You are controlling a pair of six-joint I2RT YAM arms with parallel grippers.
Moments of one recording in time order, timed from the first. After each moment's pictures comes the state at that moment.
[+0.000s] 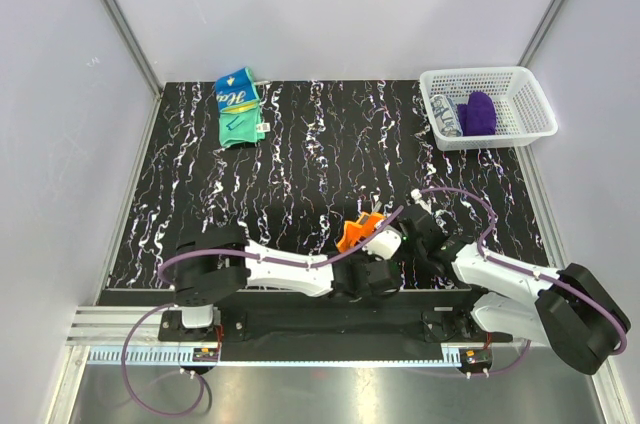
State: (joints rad) left arm -1.43 1.83 1.09 -0.30 -0.63 -0.61; right arm 0.69 1.11 0.35 -0.02 -0.03 1.06
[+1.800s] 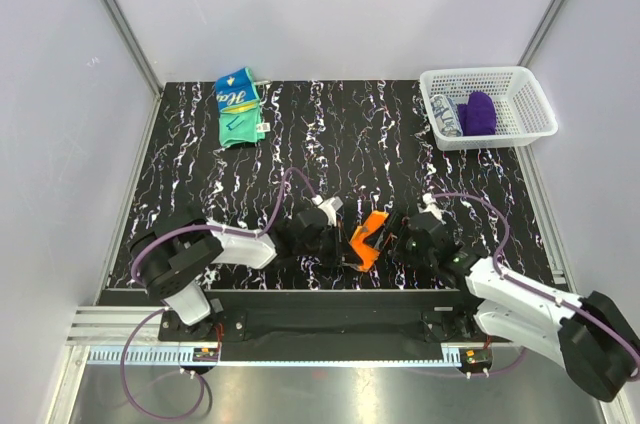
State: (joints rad) left arm -0.99 1.64 0.59 0.43 0.28 -1.05; right arm 0.69 0.90 0.30 -0.11 0.03 1.07
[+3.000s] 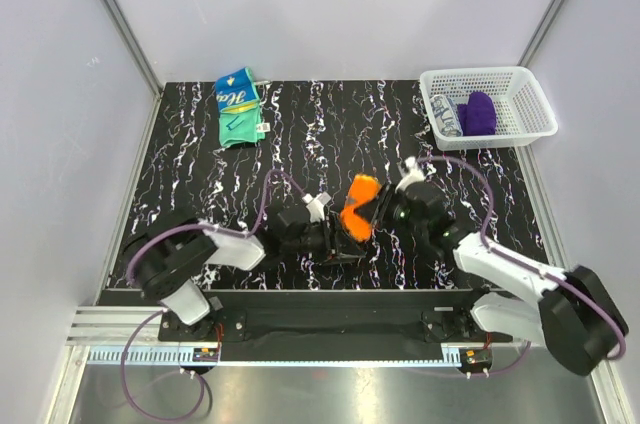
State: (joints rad) left arm -0.90 1.64 0.48 0.69 0.44 -1.23; right arm 0.65 1.14 0.42 0.25 -0.12 0.87
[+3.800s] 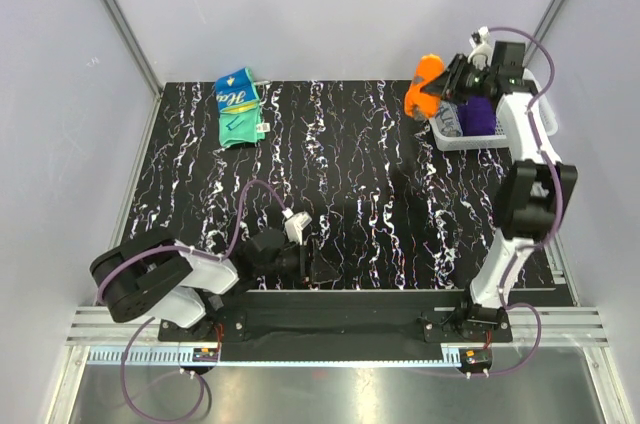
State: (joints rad) left arm -0.92 1.41 0.19 0.73 0.36 -0.90; right arm -0.10 1.88 1.72 -0.46 -0.72 0.41
